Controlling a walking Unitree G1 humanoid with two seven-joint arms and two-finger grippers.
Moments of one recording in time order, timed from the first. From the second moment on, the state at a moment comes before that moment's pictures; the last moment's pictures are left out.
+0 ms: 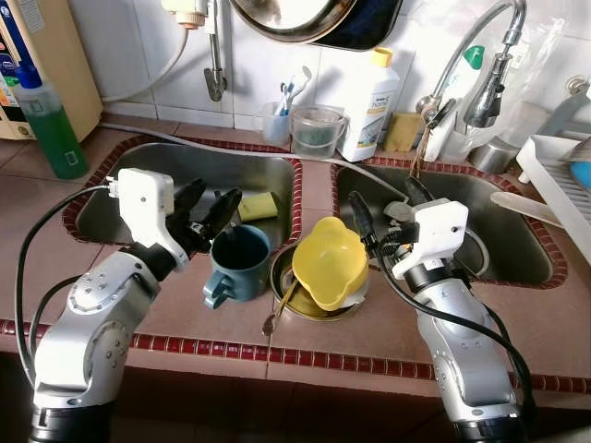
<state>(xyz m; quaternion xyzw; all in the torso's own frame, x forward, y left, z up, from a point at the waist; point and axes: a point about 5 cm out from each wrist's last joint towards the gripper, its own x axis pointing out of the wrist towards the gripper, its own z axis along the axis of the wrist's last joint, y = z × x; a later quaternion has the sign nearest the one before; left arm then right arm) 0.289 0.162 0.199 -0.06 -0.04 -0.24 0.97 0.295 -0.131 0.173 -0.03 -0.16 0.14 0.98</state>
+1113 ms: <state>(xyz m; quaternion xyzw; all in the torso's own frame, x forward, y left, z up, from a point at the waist) 0.295 0.134 0.182 -0.02 0.00 -0.24 0.97 0.288 -0.133 0.170 -0.03 -0.16 0.13 0.98</state>
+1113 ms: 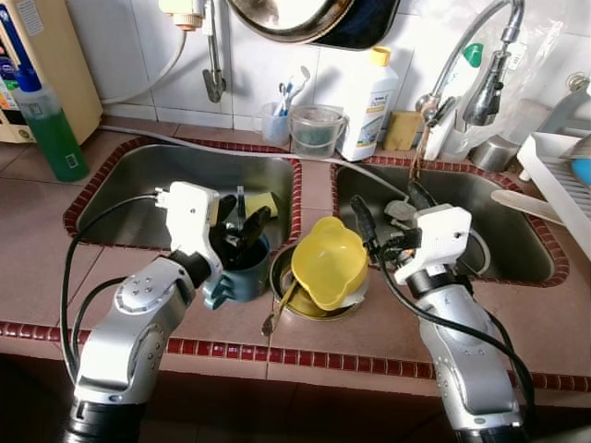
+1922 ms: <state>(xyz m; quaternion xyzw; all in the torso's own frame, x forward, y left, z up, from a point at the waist) 0.302 0.120 0.178 0.03 0.01 -0.19 0.98 0.280 -0.128 0.166 -0.02 -0.14 0.15 0.98</state>
